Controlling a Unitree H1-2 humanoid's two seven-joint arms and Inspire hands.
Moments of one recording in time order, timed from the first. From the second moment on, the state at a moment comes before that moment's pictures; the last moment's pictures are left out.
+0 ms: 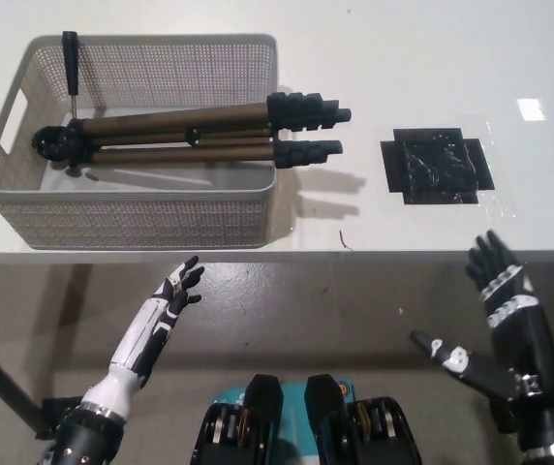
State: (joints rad) left_arm -0.27 0.17 -0.06 0.48 0.05 -0.43 -0.12; right_arm -0.02 0.05 -0.07 -0.14 0.11 -0.14 0.21
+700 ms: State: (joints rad) left_arm -0.26 0.15 -0.06 0.48 0.05 -0.43 -0.12; right_arm -0.03 -0.02 0.02 0.07 0.19 -0.12 0.24
